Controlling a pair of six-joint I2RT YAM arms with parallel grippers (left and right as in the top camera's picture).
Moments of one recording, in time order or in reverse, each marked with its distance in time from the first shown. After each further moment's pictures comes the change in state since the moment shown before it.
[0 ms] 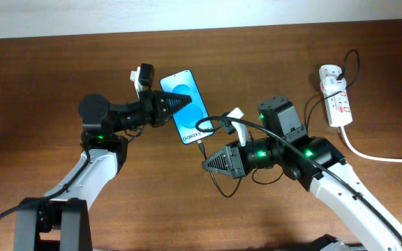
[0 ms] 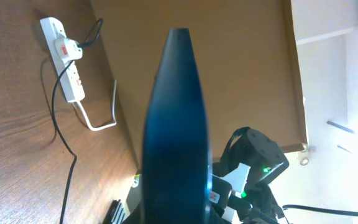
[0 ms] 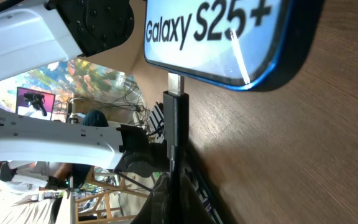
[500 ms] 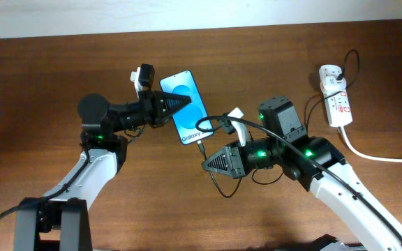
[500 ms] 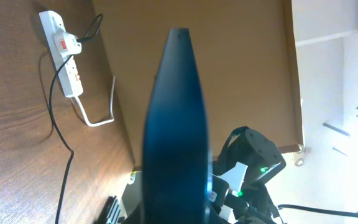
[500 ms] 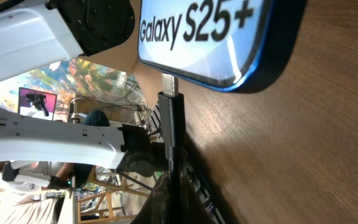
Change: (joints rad) left arm 0.001 0.000 0.000 0.000 0.014 -0.029; right arm 0.000 0.001 0.000 0.000 -0.003 0.008
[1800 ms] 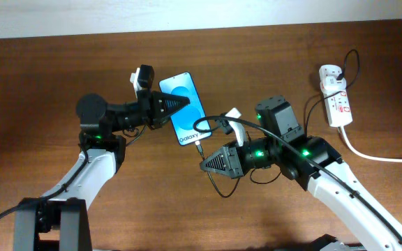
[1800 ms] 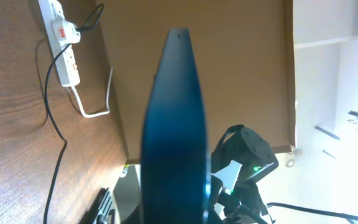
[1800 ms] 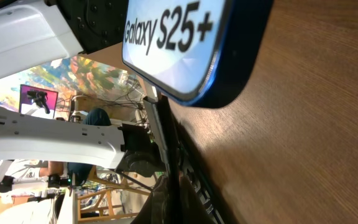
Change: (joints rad) left arm 0.011 0.000 0.000 0.002 0.032 -0.061; right arm 0.006 0.012 -0.004 0.027 -0.004 0.003
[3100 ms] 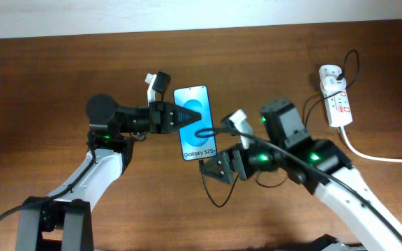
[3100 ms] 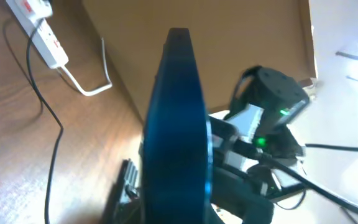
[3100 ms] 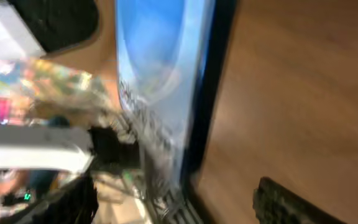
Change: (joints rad) left arm -0.062 0.000 0.006 0.000 0.121 0.235; right arm 0.007 -0.077 0.056 -0.211 0.194 -0.074
